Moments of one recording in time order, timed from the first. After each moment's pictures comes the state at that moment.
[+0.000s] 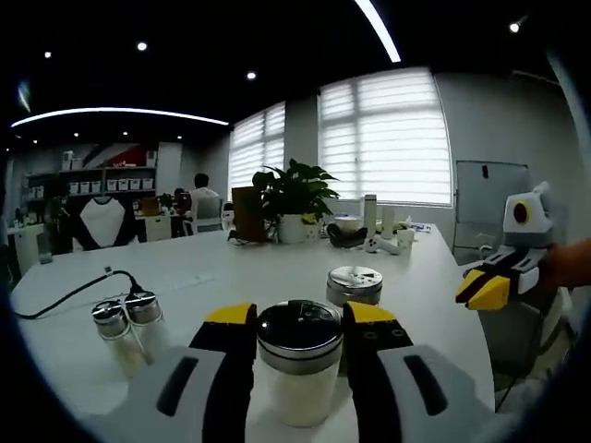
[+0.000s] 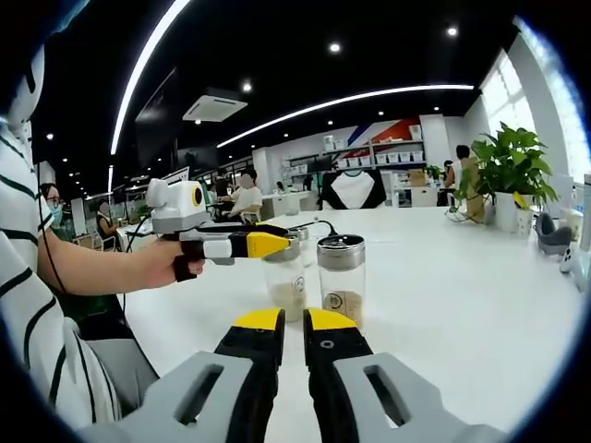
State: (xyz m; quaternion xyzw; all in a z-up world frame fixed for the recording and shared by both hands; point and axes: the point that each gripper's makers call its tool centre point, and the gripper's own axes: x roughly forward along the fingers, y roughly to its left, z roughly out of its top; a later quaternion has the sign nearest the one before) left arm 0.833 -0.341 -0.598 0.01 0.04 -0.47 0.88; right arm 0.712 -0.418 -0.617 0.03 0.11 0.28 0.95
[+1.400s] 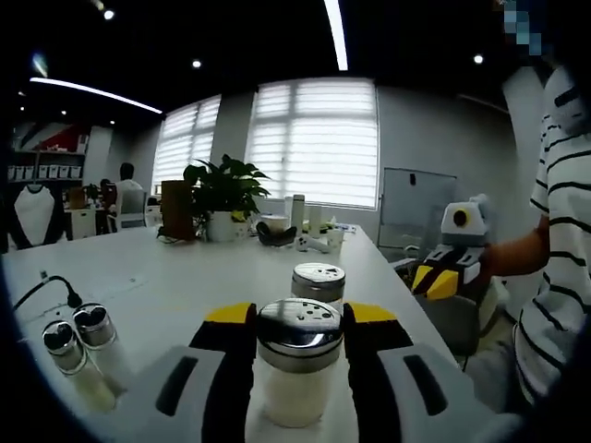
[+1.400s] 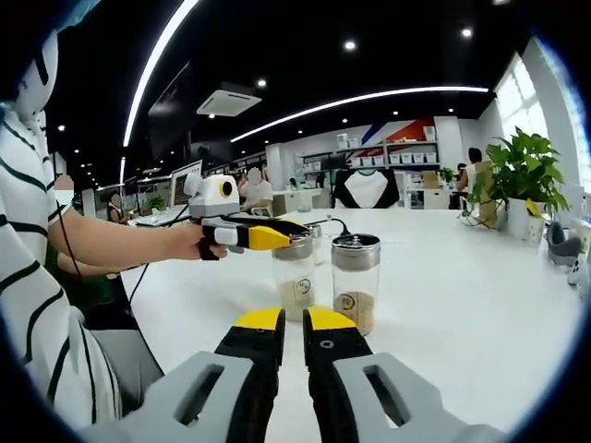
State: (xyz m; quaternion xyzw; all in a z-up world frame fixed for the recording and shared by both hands) left arm 0.828 -0.344 -0.599 -0.01 0.06 -0.64 0.76; right arm 0.711 -0.407 -0.619 0.01 0.11 0.31 0.94
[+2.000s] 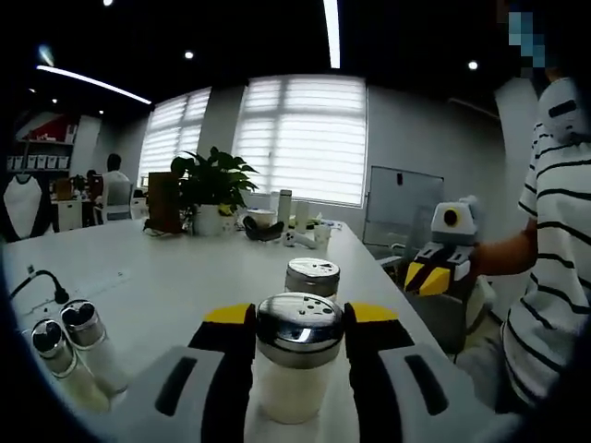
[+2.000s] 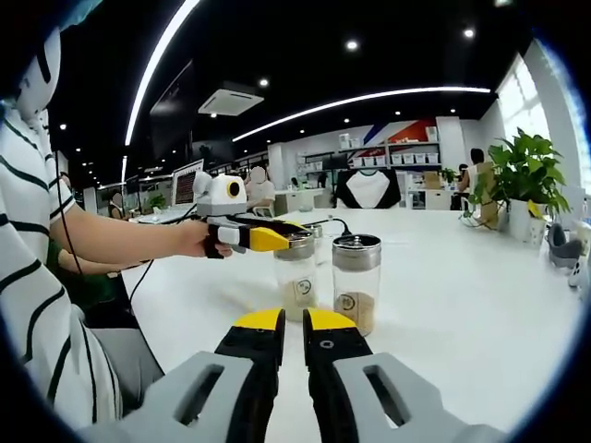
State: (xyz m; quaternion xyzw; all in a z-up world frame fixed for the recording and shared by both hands) left arm 0.825 -0.347 -0.604 -0.01 0.08 -0.66 0.75; right arm 0.711 -0.407 -0.619 0.01 0.11 0.32 0.94
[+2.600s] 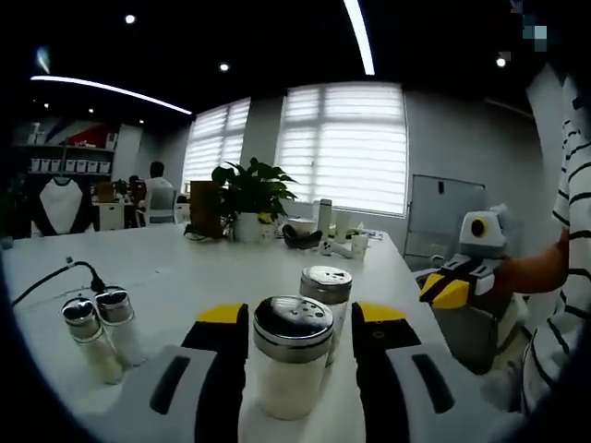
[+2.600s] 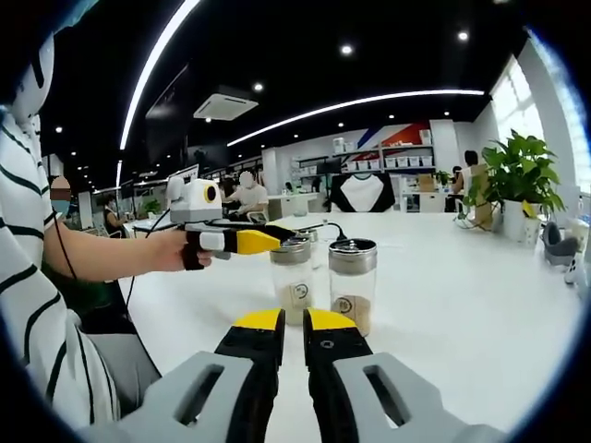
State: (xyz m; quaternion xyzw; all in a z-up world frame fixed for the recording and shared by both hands) left arm 0.829 -0.330 -0.596 -0.03 0.05 -0.54 0.84; right arm 0.711 -0.409 -0.615 0.01 0.10 0.30 0.95
